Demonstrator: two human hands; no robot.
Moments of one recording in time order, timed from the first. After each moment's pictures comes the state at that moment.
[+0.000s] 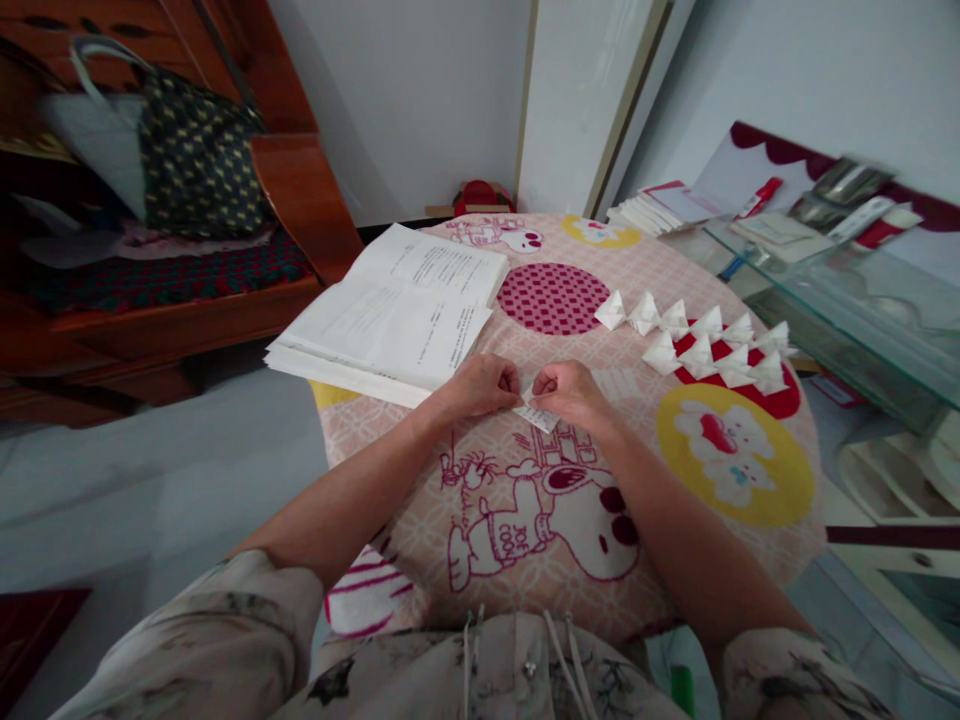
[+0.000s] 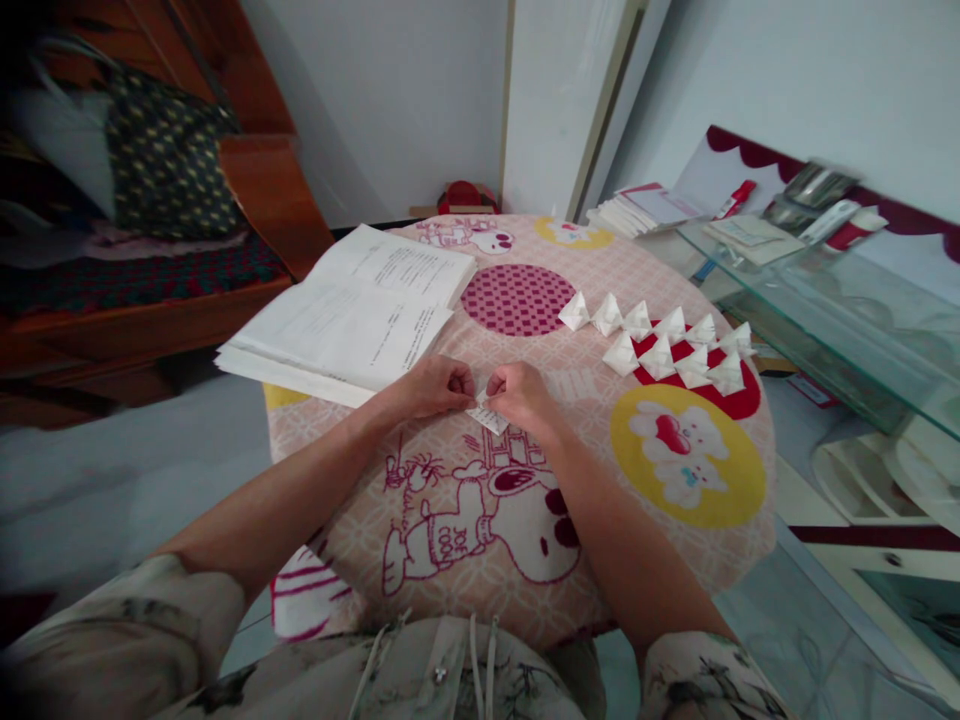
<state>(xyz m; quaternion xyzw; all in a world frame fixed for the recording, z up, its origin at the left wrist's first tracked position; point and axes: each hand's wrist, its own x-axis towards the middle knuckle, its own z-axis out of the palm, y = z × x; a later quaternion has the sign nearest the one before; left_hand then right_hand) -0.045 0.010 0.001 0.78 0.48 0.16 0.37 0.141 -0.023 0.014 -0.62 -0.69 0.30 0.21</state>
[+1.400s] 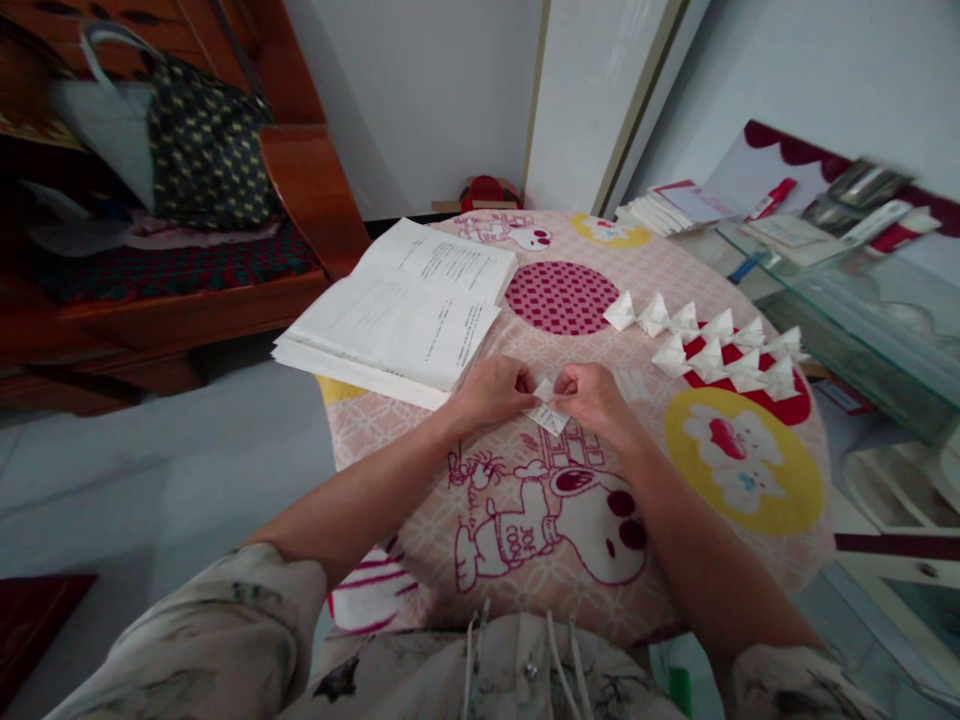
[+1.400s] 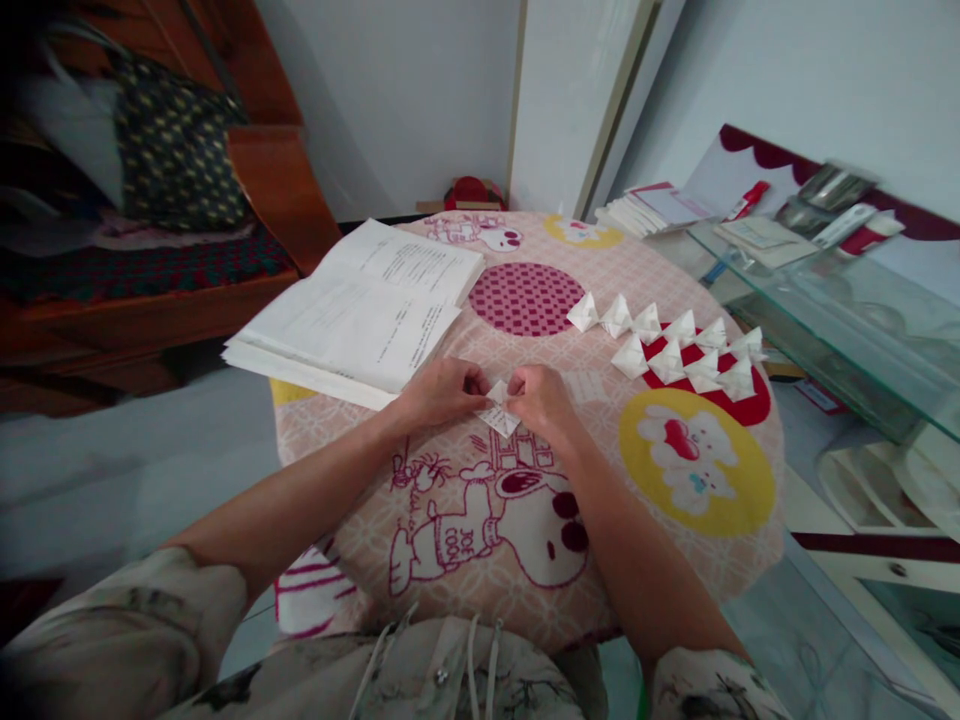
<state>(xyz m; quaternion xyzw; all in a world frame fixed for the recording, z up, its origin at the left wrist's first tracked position) -0.035 -0.005 0.013 0.78 0.50 0.17 0.34 0.156 -0.029 0.013 -0.63 -0.69 0.26 0.23</state>
